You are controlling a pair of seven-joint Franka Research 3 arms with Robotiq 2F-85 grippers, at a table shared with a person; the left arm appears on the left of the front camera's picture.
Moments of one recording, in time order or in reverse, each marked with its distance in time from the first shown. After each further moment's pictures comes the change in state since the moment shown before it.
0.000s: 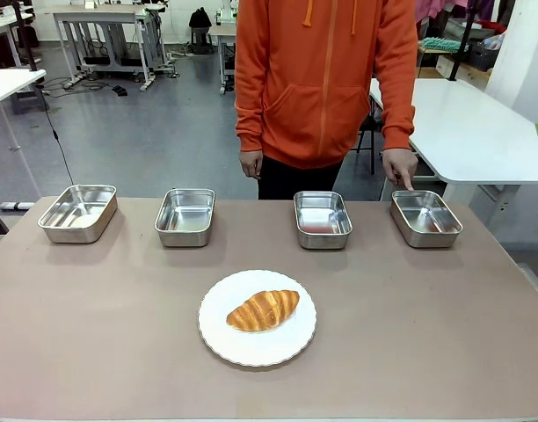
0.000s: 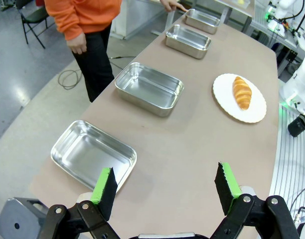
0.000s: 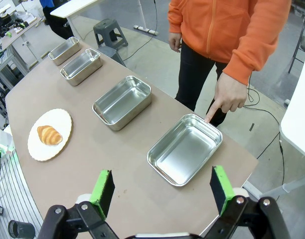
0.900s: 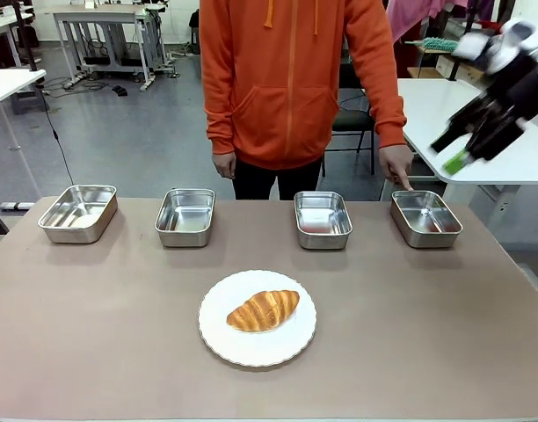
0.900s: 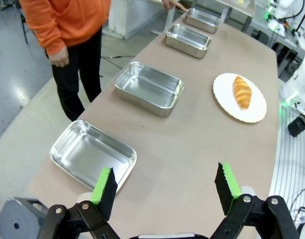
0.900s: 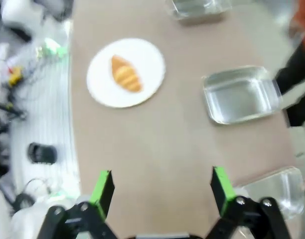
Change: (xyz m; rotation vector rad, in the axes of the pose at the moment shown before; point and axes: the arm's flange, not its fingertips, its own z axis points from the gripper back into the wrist) left arm -0.001 0.001 -0.001 -0.002 0.002 0.002; right arm 0.064 0.175 -0.148 0.438 0.425 0.449
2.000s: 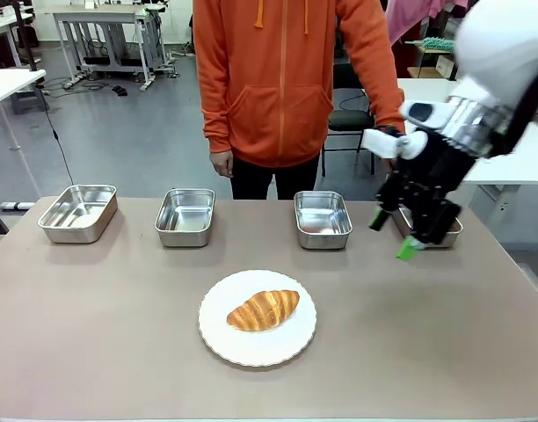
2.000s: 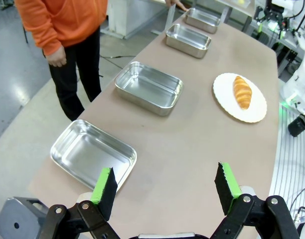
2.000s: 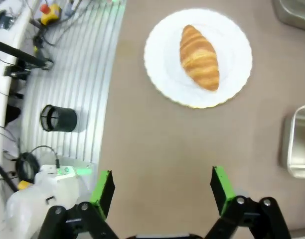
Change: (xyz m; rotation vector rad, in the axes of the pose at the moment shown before) left arm 0.000 0.000 0.000 0.001 0.000 0.001; right arm 0.040 0.054 -0.120 0.168 0.199 0.221
